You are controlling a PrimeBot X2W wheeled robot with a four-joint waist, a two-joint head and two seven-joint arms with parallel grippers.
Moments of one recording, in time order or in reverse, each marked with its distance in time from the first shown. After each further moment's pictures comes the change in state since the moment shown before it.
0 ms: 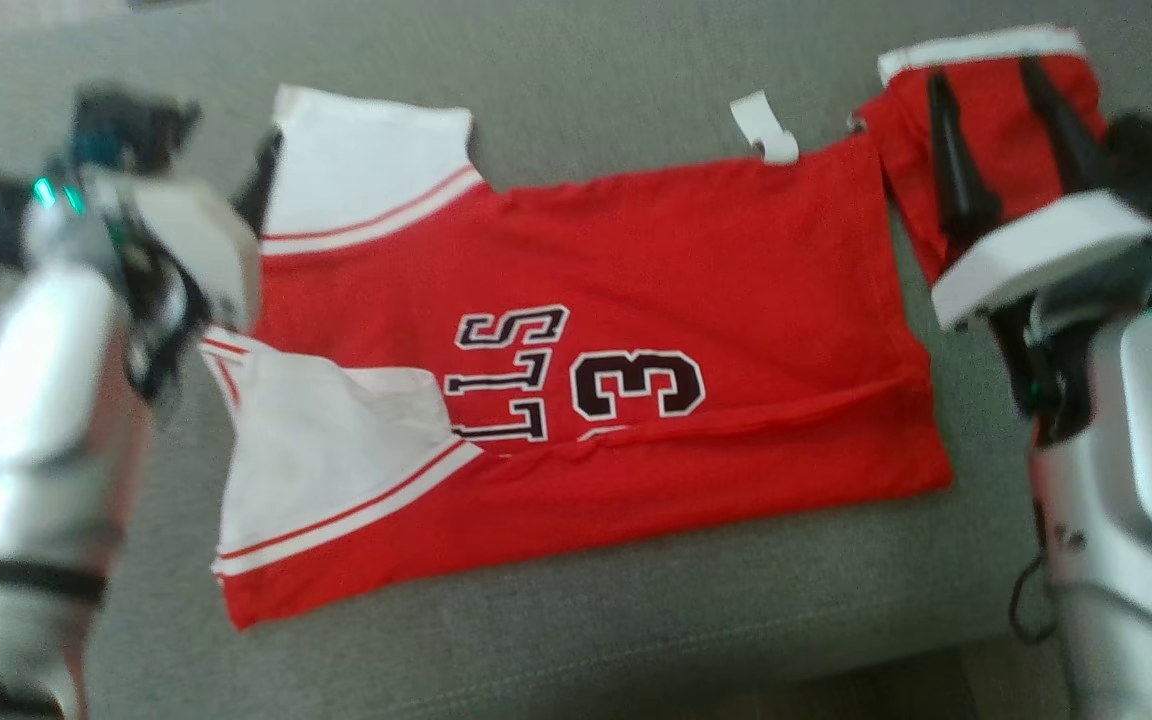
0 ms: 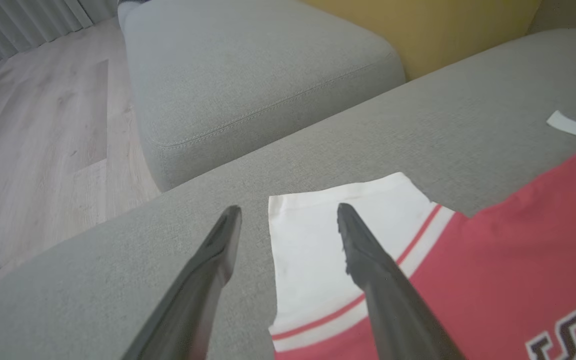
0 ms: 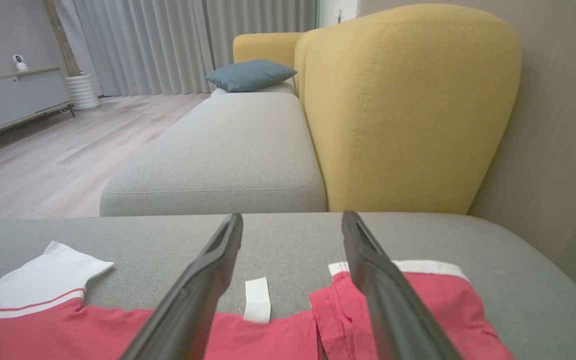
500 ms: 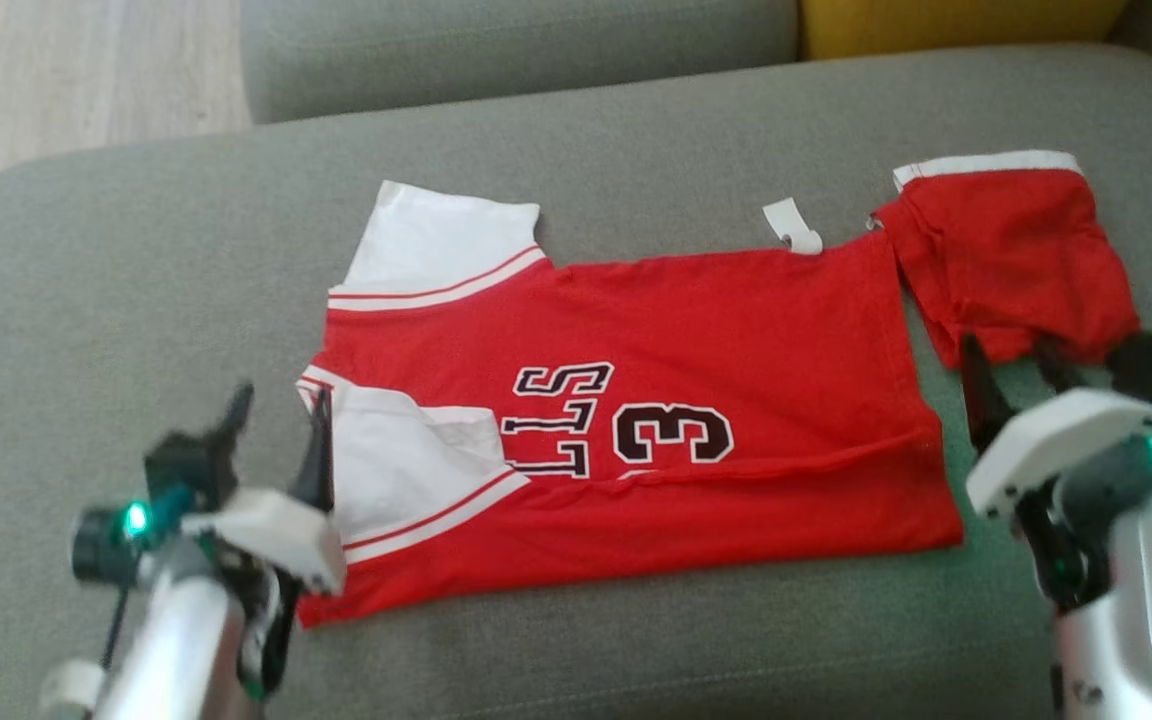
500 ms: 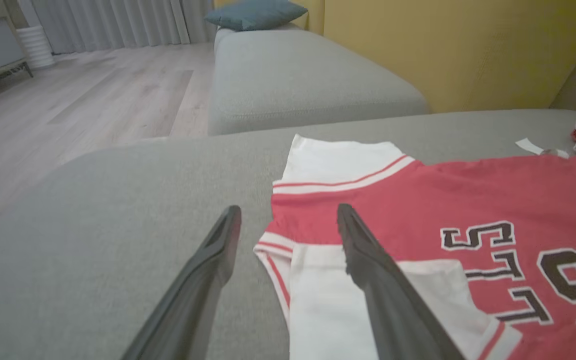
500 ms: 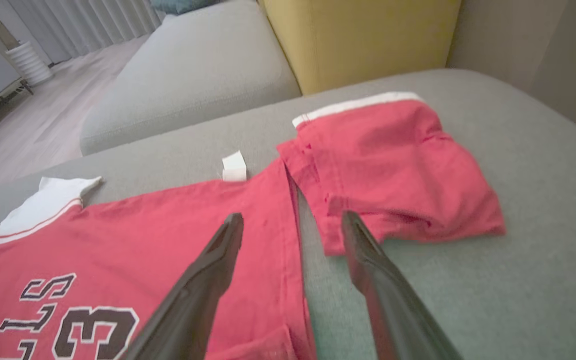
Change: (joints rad) left arm 0.566 -0.141 0.136 -0.238 0.014 0.189 -0.269; right arm 0.285 0.043 -0.181 0.061 0.046 0.000 0.166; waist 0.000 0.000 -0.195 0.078
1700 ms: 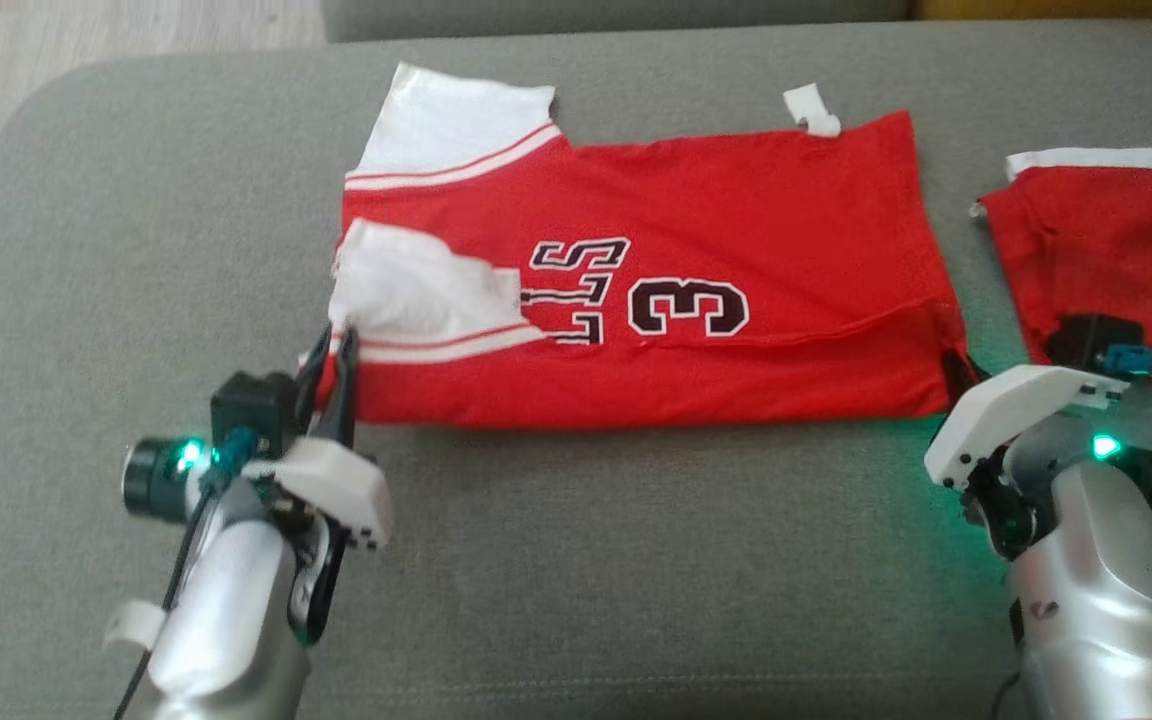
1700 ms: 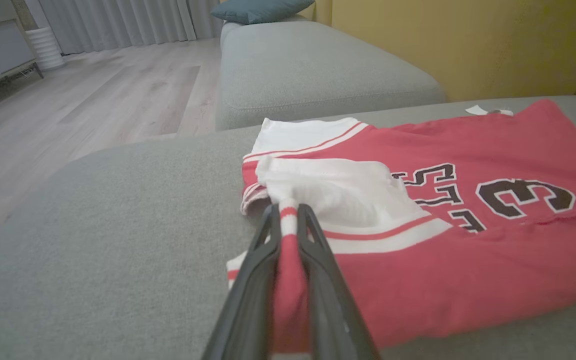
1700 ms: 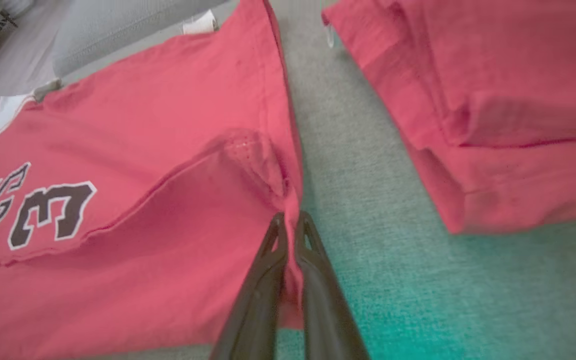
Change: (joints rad) left arm -0.154 -0.065 -0.034 0.122 0.091 -0.031 -0.048; right arm -0.255 -0.001 -0.041 0.527 -0.025 0.000 -0.094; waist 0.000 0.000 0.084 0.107
